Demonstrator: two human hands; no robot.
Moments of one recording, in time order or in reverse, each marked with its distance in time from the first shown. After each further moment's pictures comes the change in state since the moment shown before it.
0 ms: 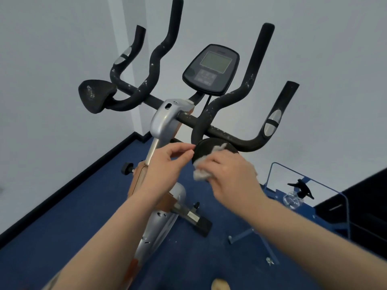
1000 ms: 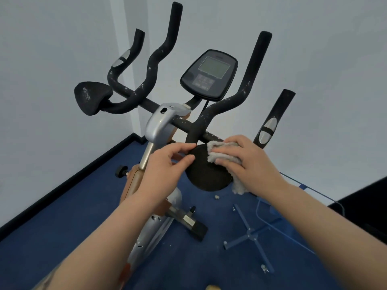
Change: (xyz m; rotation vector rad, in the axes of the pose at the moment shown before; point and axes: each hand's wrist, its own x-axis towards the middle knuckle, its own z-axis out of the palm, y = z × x) left_hand 0.007 -0.002 0.012 0.138 0.061 0.144; right_hand 0.009 0.066 -0.020 0.370 0.004 0.183
